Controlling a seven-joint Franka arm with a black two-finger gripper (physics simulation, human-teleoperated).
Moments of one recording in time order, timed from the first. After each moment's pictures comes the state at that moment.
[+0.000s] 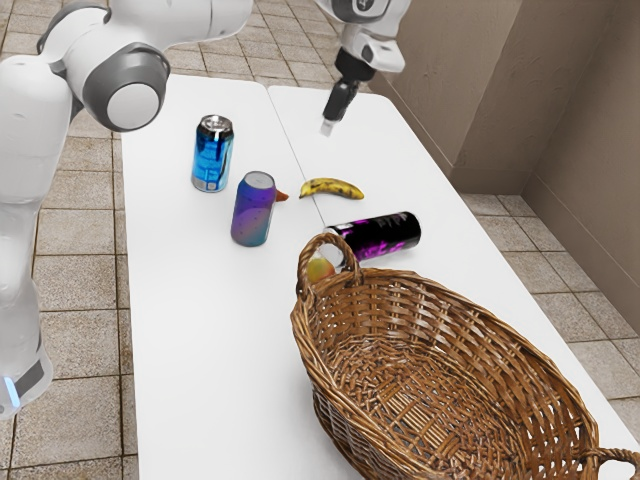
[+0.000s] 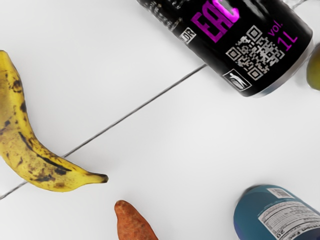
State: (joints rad) arm -0.01 0.27 0.35 -1.22 -0.05 1.36 0.94
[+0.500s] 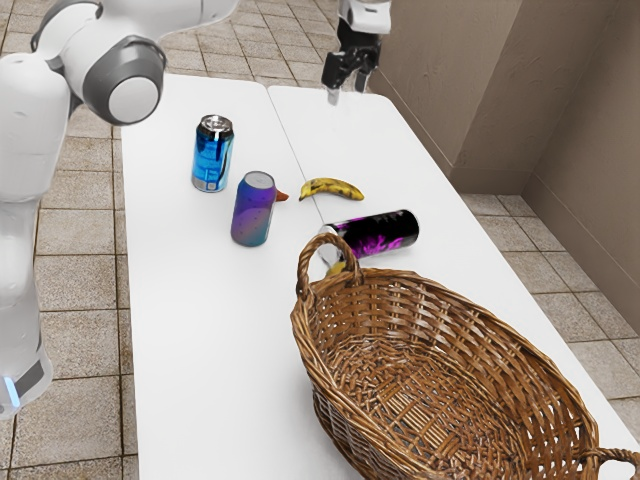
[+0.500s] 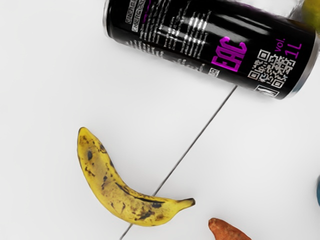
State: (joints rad) arm 0.06 0.24 0.35 -1.06 -0.12 1.47 1.33
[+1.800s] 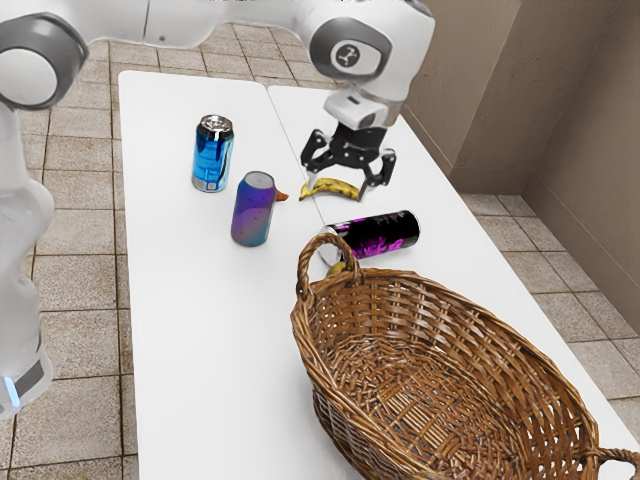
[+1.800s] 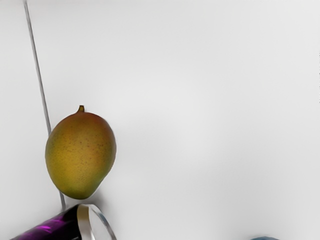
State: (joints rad) arm -0.40 -0.02 0.36 -1.67 0.01 1.54 1.72
